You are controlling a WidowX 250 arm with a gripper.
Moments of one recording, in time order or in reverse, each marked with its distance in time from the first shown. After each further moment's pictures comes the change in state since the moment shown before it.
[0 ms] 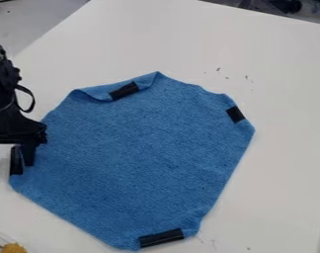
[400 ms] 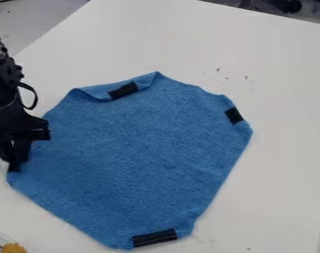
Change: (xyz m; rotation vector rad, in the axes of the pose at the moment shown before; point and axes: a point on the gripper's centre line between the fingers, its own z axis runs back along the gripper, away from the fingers) arm 0.001 0.000 -0.001 -0.004 0.004 0.008
